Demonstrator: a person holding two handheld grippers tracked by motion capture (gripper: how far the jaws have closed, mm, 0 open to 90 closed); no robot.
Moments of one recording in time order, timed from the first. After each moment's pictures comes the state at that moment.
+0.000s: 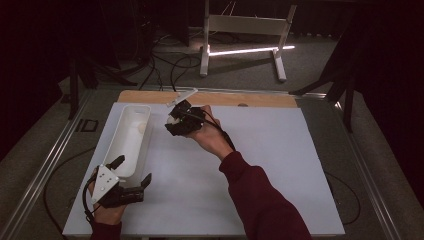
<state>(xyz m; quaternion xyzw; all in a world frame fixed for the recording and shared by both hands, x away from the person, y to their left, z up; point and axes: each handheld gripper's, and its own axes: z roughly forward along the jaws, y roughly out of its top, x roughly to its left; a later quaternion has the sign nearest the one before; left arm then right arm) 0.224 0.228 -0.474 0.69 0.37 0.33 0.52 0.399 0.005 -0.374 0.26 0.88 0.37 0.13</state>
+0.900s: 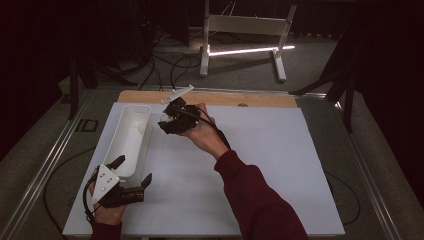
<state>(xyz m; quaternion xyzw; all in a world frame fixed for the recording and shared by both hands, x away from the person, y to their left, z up) 0.224 0.227 -0.474 0.69 0.37 0.33 0.52 0.397 0.017 -0.363 0.25 0.88 0.39 0.13</state>
